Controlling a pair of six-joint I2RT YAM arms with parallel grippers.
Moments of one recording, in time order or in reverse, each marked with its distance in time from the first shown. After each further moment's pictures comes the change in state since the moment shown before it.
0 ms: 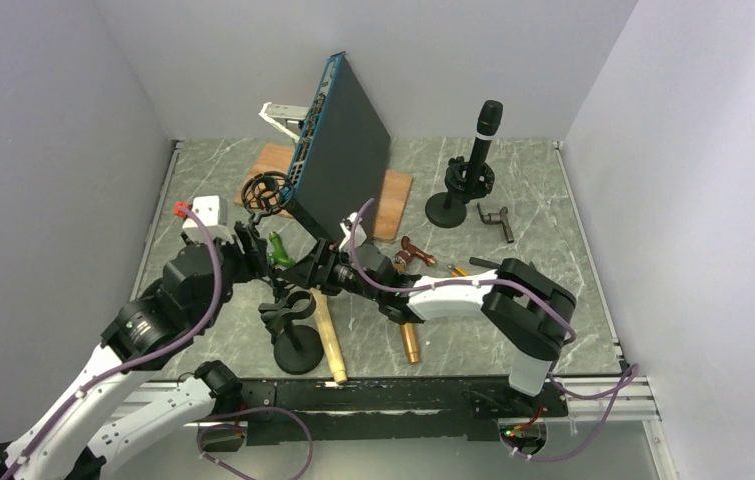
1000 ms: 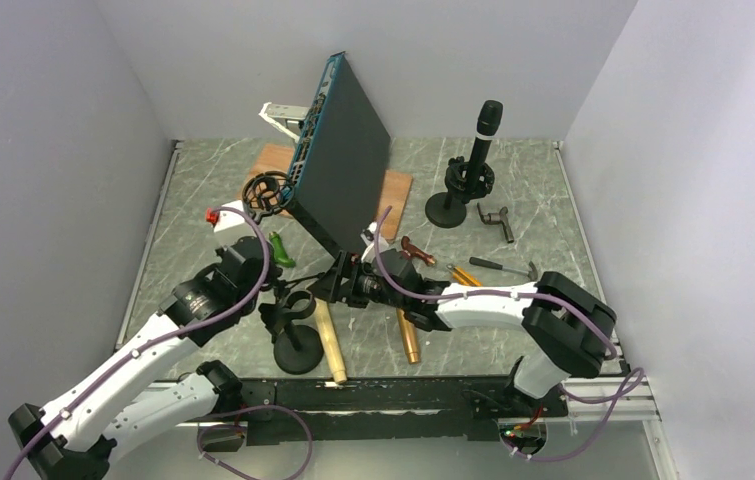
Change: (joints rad) left arm 0.026 0.176 -0.179 0.091 -0.085 -0.259; right arm -0.035 -0.201 -0.157 -0.177 -0.064 -0.042
